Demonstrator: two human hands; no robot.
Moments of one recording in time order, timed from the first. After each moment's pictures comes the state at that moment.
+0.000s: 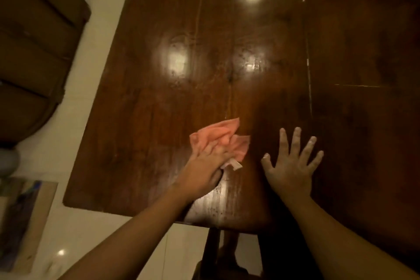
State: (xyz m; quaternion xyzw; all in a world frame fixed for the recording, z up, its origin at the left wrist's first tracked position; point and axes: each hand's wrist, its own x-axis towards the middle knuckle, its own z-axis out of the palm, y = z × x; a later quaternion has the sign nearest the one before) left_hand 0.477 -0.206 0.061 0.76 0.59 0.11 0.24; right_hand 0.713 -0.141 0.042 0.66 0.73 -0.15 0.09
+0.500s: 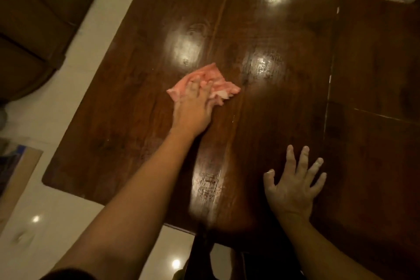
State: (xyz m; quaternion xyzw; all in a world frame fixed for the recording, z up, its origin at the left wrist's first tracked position) left_hand 0.410 -0.084 0.034 0.54 0.82 0.10 0.15; right_hand 0.709 -0.138 0.029 0.65 0.75 -0.10 0.04
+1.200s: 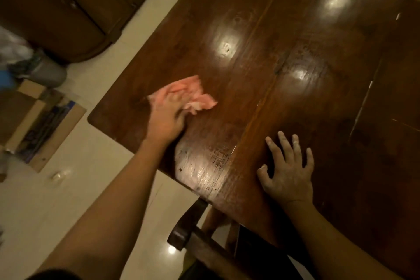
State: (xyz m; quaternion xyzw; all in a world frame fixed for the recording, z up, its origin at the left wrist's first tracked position) left_hand 0.376 -0.248 0.032 0.49 0.85 0.15 0.08; right_hand 0.712 -0.134 0.028 0.41 0.90 -0.12 0.02
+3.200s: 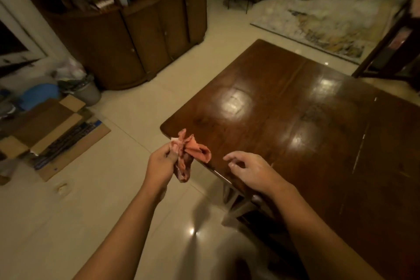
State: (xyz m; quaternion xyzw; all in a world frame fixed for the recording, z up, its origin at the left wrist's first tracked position) left_hand 0.448 -0.461 0.173 0.08 0.77 0.59 0.25; right_hand 0.591 -0.262 0.180 0.25 0.86 -0.43 0.09
